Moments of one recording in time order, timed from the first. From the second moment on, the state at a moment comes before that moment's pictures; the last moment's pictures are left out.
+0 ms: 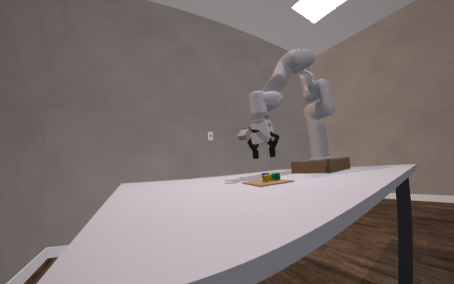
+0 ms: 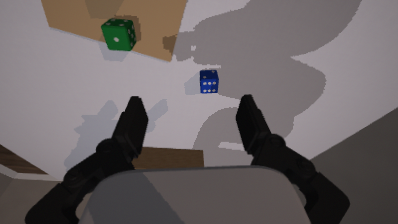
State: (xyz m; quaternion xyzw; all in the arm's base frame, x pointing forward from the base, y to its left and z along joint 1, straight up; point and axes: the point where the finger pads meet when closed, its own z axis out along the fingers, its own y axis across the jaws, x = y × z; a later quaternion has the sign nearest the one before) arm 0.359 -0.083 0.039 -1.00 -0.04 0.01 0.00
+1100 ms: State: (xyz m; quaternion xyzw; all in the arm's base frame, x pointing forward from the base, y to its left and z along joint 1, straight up) arm 0.328 -0.109 0.038 -1.00 -0.06 0.00 0.00
